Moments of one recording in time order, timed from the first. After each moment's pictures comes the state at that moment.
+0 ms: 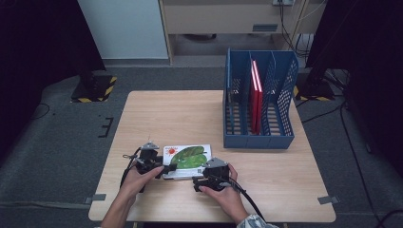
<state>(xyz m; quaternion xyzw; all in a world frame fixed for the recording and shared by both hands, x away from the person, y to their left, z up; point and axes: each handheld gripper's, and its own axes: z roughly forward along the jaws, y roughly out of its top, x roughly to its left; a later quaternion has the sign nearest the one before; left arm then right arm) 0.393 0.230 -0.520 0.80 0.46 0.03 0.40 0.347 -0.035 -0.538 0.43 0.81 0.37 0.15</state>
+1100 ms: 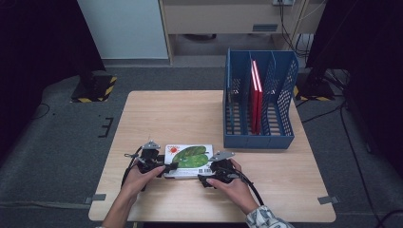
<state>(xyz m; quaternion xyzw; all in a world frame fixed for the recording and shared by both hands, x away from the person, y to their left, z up) 0.397 0.227 -0.521 0.80 0.44 0.03 0.41 0.368 -0.059 -0.531 0.39 0.84 0.37 0.09</state>
